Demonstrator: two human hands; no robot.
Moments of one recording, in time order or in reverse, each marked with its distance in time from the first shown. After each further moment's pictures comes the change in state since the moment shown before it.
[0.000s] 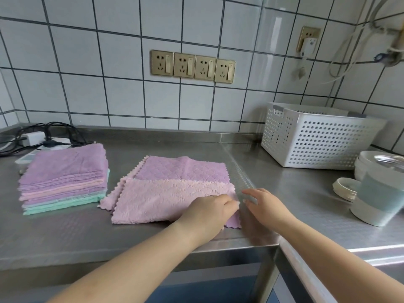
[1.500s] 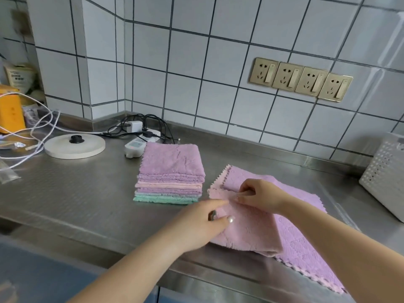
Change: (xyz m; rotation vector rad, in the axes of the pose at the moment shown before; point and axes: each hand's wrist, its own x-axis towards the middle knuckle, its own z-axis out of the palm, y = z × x) left_hand -0.150 -0.113 -0.078 -0.666 0.071 -0.845; right_hand 0.100 -0.208 0.058 -0.007 -0.316 -0.412
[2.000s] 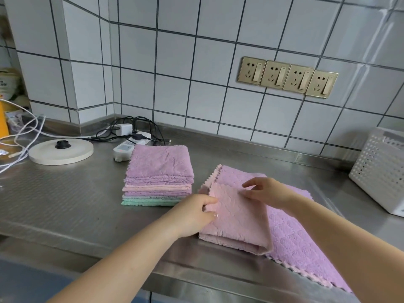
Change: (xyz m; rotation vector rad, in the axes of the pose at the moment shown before) left_hand 0.032 0.001 0.002 0.066 -0.080 -0.050; right_hand -0.007 0.033 -0.012 0.259 0.045 0.195
